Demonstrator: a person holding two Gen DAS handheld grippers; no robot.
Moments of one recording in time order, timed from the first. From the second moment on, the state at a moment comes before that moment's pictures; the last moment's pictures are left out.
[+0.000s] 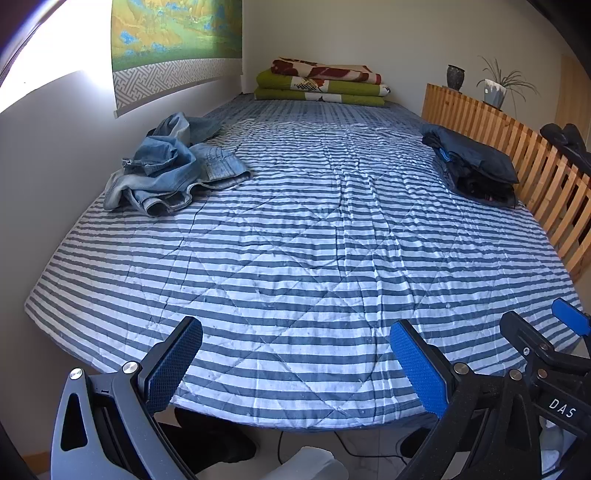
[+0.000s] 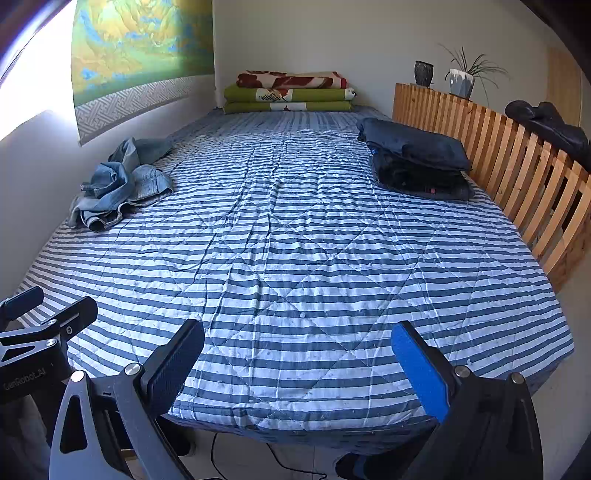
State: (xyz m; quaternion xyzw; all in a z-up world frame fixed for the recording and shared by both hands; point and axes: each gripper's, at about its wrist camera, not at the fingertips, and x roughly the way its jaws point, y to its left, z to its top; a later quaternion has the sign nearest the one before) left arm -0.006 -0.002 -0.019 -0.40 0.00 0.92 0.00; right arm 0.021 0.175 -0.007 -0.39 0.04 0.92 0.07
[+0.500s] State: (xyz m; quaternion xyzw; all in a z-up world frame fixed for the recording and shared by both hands) left arm -0.010 0.003 -0.019 -0.40 0.00 0.91 0.01; right arm 0.019 0.177 -0.010 -0.39 0.04 0.92 0.07
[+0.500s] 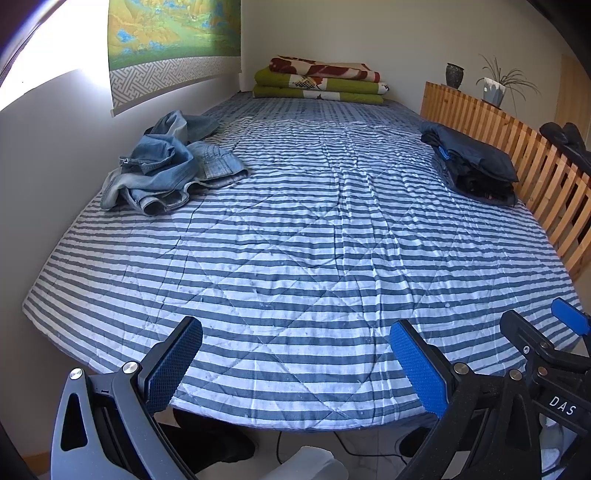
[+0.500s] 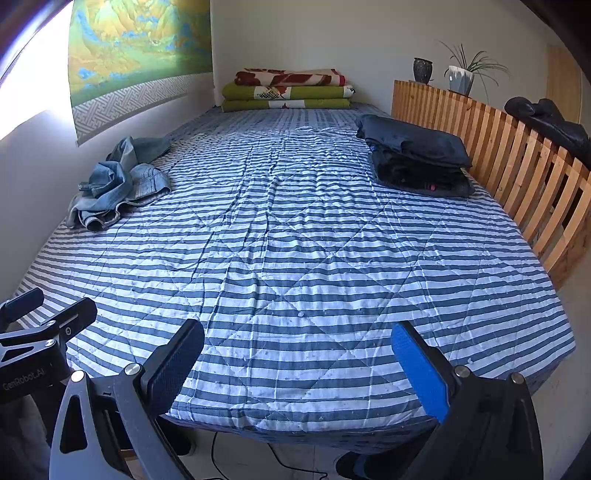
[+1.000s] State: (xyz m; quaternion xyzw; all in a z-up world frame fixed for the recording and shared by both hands) left arm -0.015 0.002 -0.016 -0.41 0.00 0.91 0.02; right arm 0.019 0.178 -0.010 -0.39 0.04 0.92 0.07
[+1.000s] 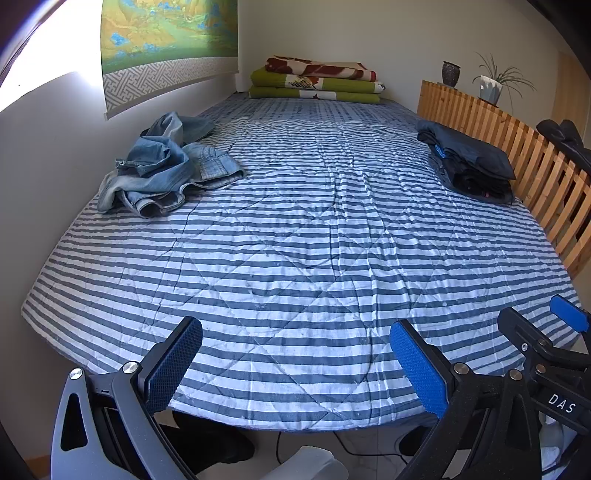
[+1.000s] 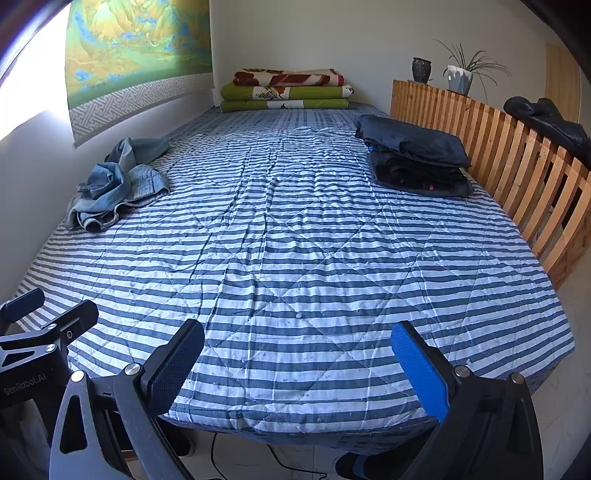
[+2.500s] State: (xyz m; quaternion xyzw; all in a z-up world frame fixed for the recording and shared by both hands) left arm -0.014 0.003 -0.026 -0.41 0.01 0.91 0.02; right arm 0.016 0.175 -0.018 -0.40 0.05 0.91 0.07
